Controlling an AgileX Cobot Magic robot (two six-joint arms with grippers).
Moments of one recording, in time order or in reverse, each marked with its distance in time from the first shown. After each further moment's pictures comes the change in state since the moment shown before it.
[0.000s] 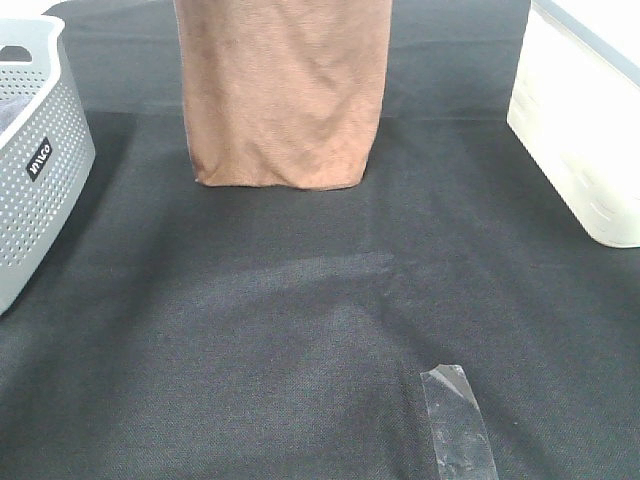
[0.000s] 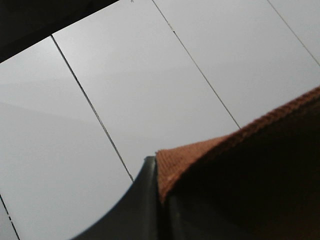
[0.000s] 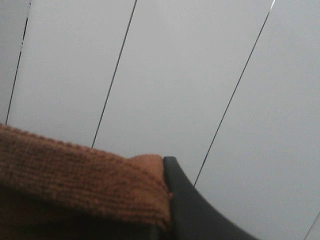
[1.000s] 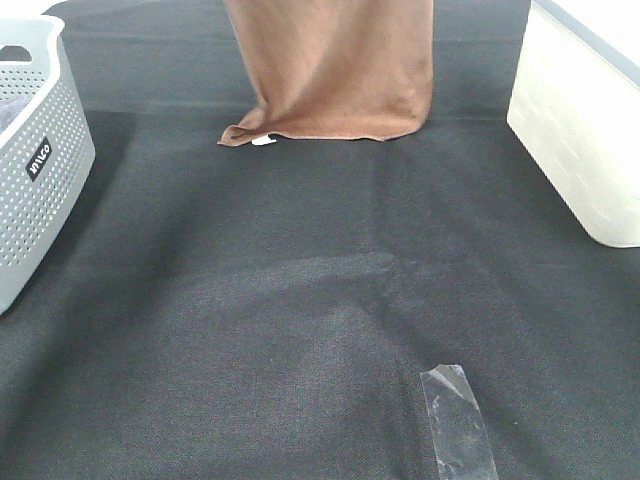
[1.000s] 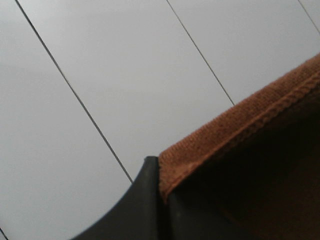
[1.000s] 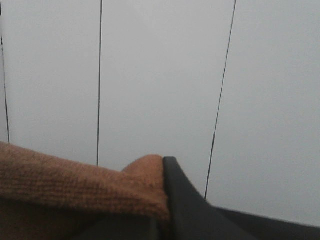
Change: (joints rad) left arm -0.005 0.396 -0.687 0.029 0.504 -0.036; right arm -0.102 0.139 -0.135 0.269 -0.002 0.001
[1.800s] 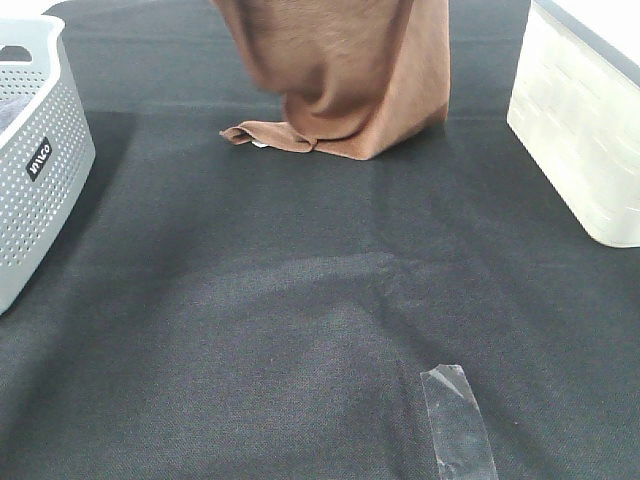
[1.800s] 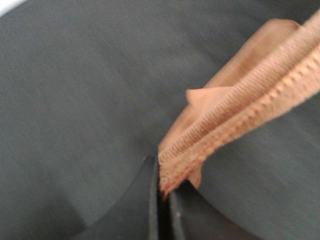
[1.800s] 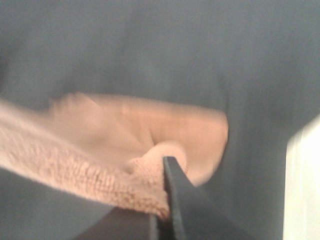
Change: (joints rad) left arm -0.024 -0.117 -0.006 -0.203 1.213 -0.159; right arm -0.004 -0.111 -0.002 0.202 1.006 -0.097
